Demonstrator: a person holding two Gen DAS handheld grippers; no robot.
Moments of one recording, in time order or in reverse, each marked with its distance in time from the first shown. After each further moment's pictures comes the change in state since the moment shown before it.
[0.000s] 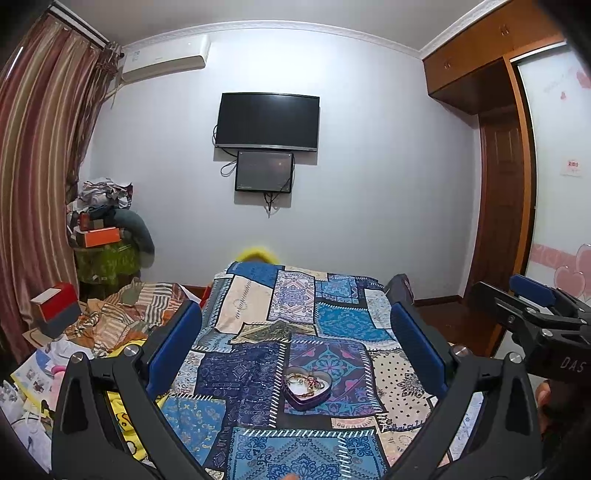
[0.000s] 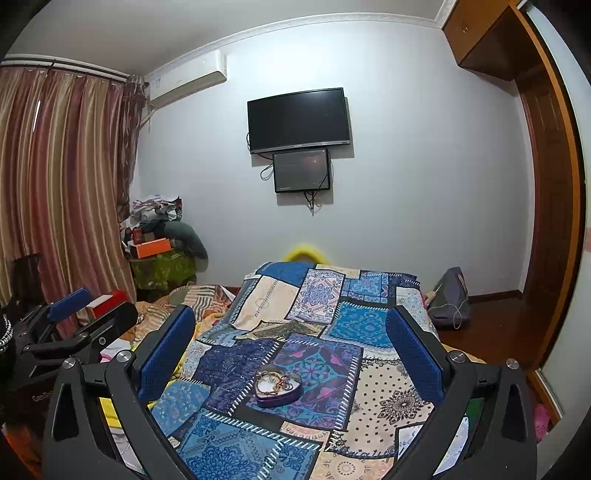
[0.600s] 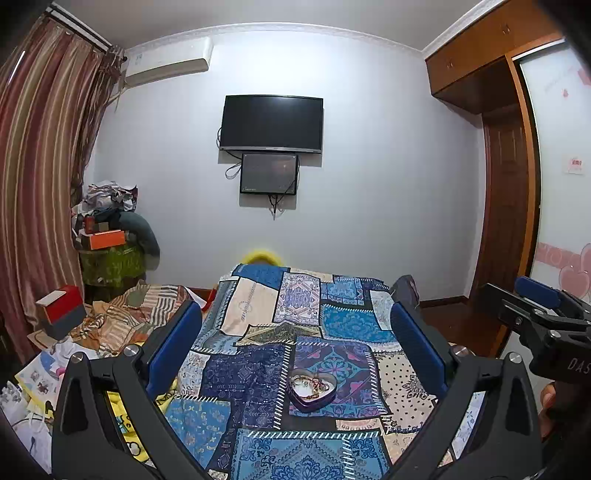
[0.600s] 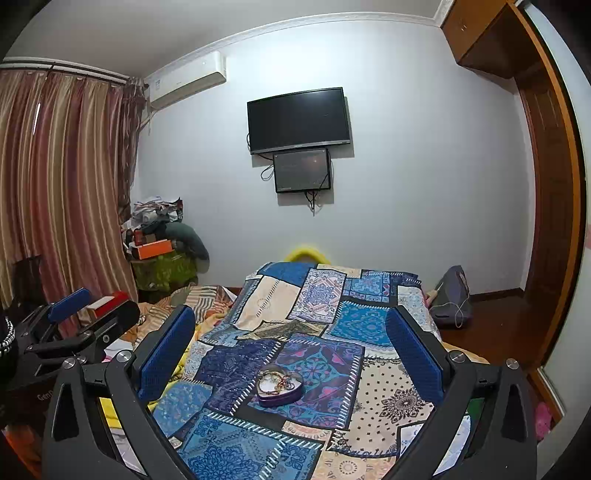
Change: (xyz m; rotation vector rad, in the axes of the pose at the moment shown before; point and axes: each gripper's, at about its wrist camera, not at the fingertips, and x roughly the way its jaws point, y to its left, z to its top) left arm 0.002 -0.002 0.001 0.005 -0.007 0.027; right arm -0.002 0.000 -0.003 0.007 -0.003 0.007
